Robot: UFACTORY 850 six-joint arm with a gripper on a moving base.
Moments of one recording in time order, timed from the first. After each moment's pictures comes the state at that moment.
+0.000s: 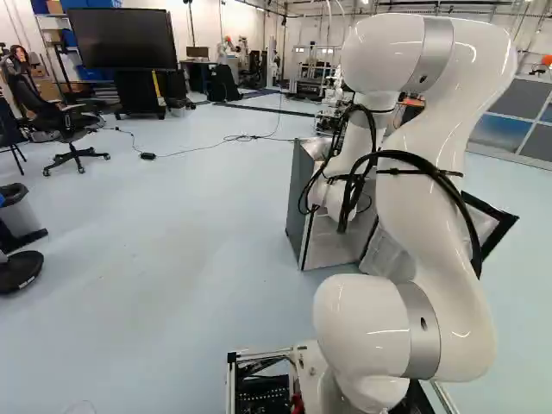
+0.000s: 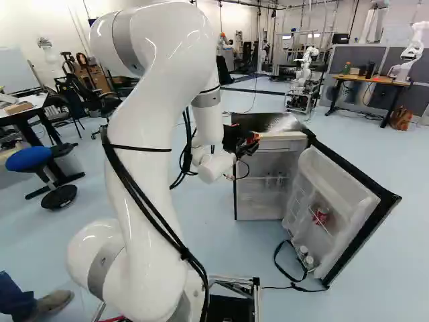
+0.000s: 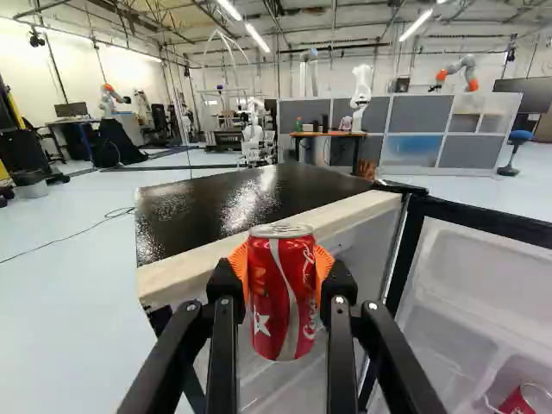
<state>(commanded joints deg) -14.7 -30.5 -37.7 14.9 78.1 0.0</state>
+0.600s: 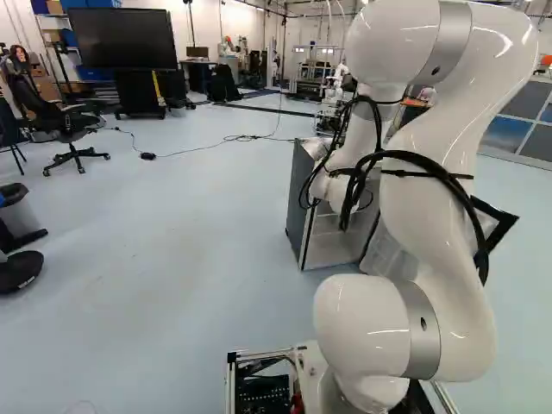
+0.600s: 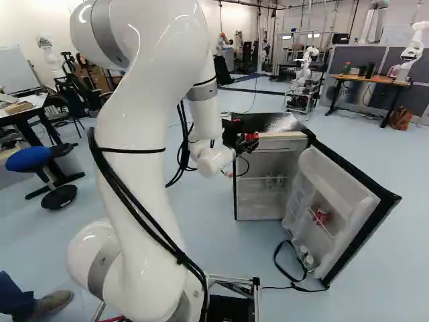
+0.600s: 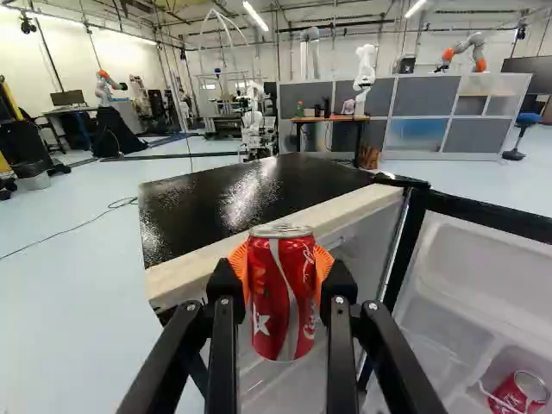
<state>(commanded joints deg) -14.7 -26.1 -36.9 14.9 72.7 0.0</state>
